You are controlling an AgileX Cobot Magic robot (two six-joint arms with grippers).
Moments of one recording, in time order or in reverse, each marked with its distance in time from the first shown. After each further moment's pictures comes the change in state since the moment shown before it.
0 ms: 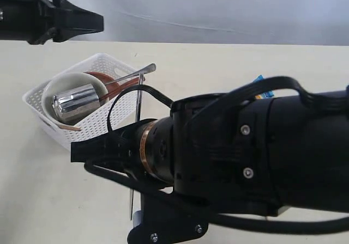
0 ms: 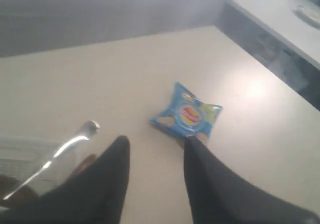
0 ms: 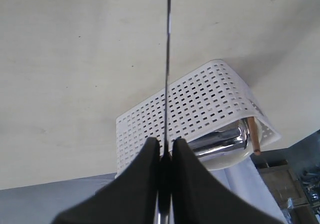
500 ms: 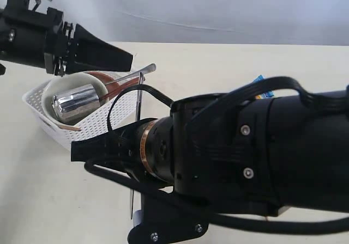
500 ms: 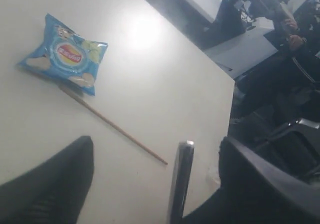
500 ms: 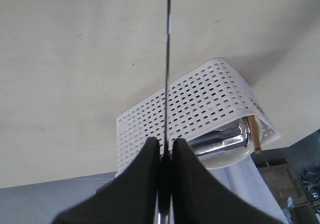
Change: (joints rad) left arm 0.000 0.134 -0.016 0.054 -0.423 0.005; right arm 0.000 0.000 0.000 -0.005 0.000 0.004
